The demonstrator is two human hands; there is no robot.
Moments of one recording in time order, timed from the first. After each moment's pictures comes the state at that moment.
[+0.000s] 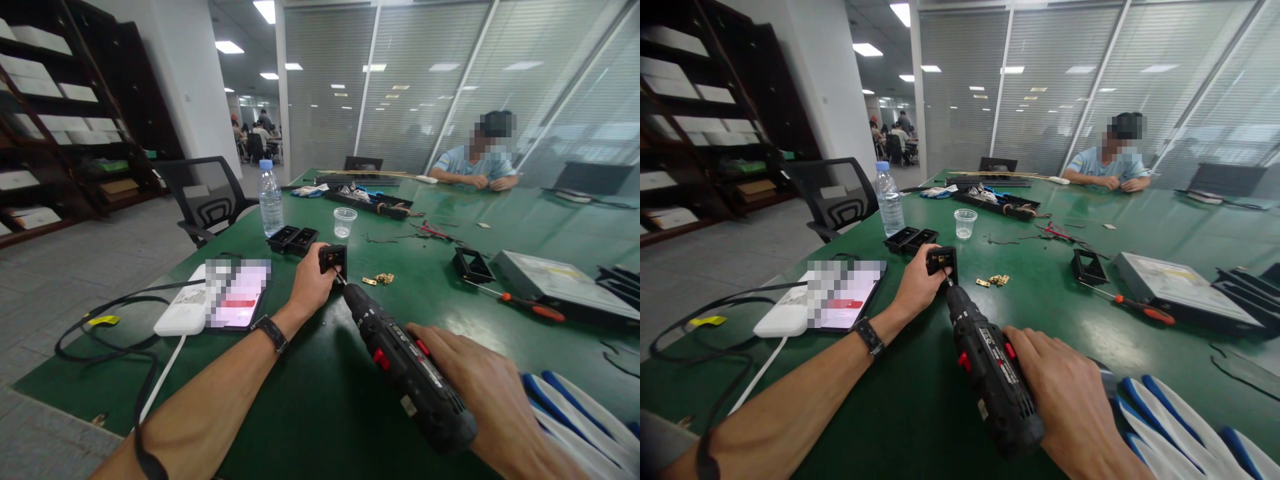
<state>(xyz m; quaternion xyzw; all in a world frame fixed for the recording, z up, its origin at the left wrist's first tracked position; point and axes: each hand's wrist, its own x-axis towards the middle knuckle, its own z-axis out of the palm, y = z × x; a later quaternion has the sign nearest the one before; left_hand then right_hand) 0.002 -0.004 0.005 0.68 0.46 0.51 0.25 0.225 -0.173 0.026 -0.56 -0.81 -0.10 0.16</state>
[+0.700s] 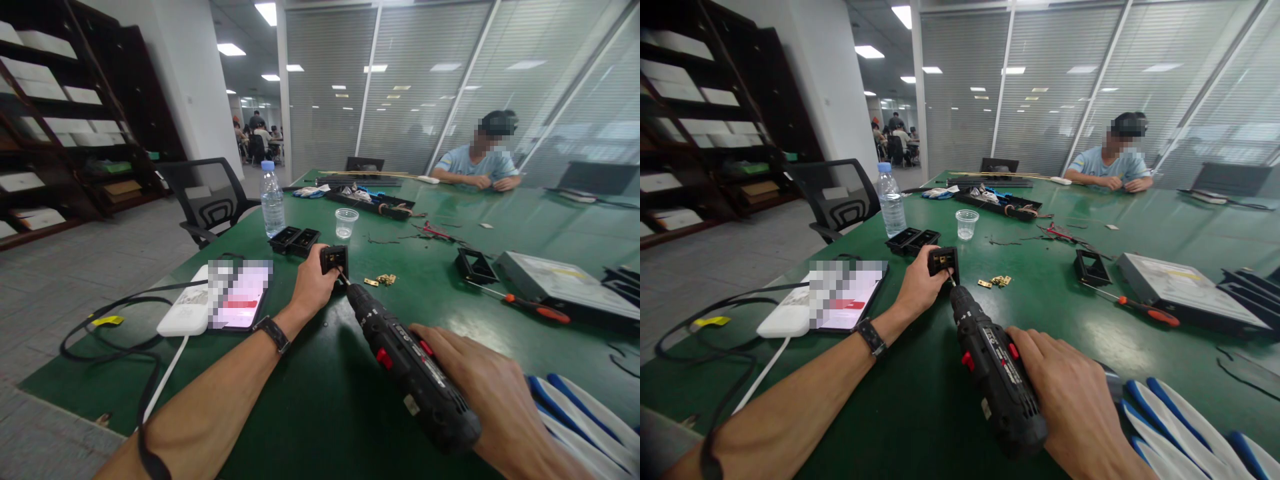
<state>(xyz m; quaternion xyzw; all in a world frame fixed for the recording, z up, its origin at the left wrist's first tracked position) 0.001 -0.007 0.006 0.69 0.47 0.50 0.24 0.227 -0.174 0.025 -0.57 -0.80 -0.11 0.15</state>
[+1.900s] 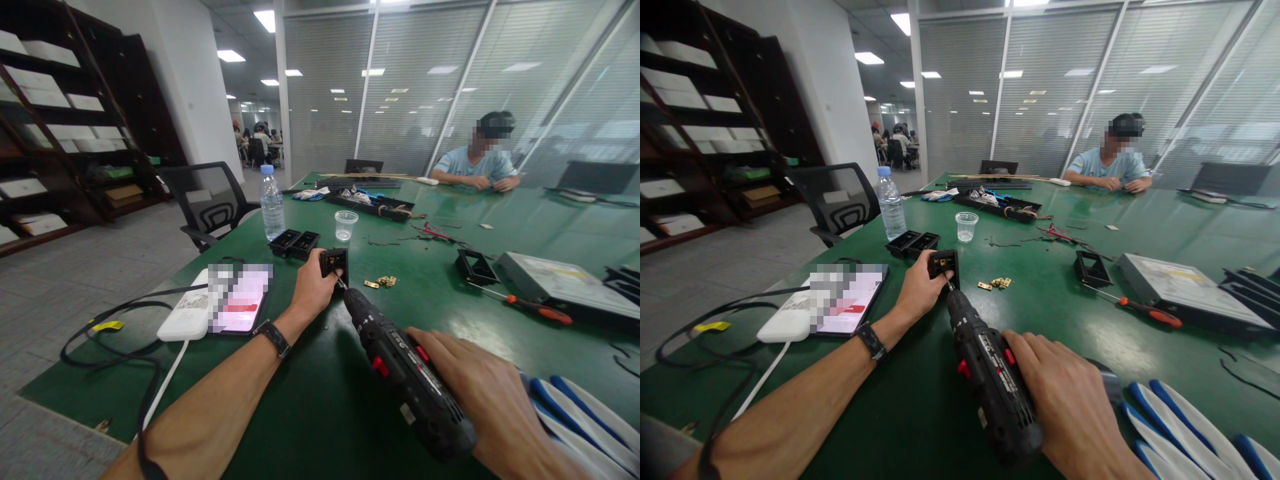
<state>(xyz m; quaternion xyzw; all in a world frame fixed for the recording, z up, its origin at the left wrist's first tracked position) 0.001 -0.005 0.008 0.68 0.49 0.49 0.24 0.224 -0.172 0.022 -0.56 -0.81 -0.09 0.17</state>
